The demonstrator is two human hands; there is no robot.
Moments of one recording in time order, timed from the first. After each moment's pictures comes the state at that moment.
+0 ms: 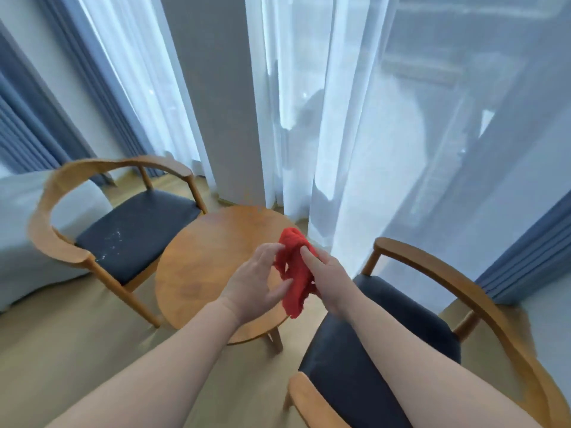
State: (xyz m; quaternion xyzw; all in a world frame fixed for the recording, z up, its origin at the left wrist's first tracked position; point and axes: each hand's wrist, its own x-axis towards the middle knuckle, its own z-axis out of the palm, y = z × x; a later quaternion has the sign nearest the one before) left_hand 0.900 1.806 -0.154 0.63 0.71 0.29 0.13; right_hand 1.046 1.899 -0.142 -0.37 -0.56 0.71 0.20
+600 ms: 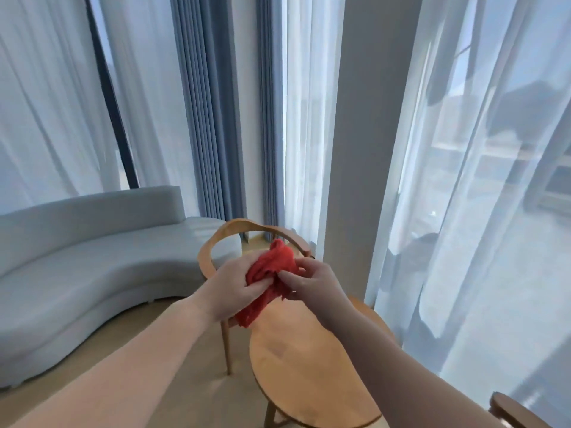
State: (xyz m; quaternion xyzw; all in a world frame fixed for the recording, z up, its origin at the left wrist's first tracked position) left_hand 0.861 1.625 0.031 0.47 0.77 0.44 0.02; right_hand 0.938 1.785 0.007 -0.09 -0.72 0.67 0.16
